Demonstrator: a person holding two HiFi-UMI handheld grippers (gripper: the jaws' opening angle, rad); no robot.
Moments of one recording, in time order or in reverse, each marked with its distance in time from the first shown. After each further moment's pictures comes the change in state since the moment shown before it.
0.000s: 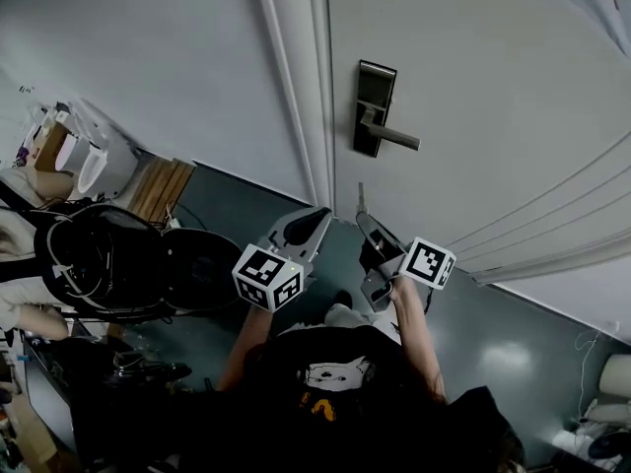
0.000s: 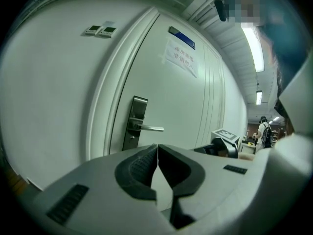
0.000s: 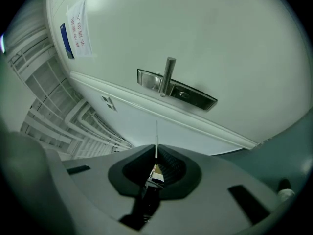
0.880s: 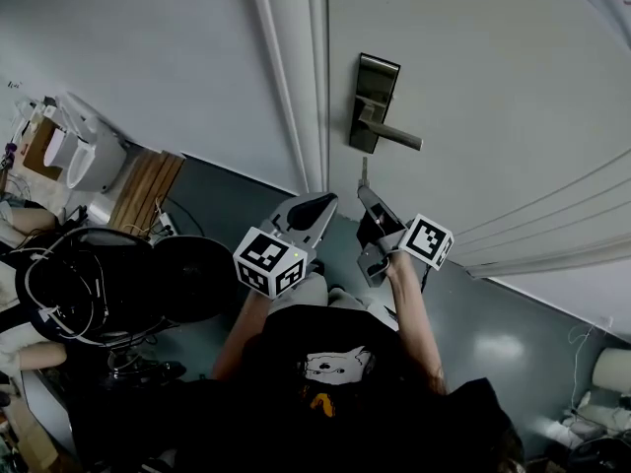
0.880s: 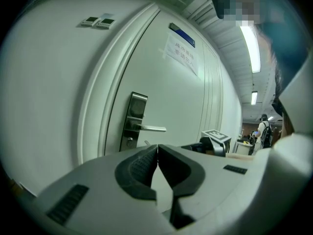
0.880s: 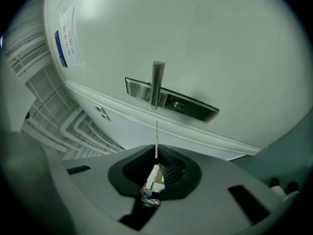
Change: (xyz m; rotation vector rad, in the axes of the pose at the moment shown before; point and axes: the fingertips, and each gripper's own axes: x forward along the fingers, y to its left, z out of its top) left arm 0.057 0.030 -0.013 0.007 0.021 -0.057; right arm 0.043 -0.058 0.053 0.041 -0.086 -0.046
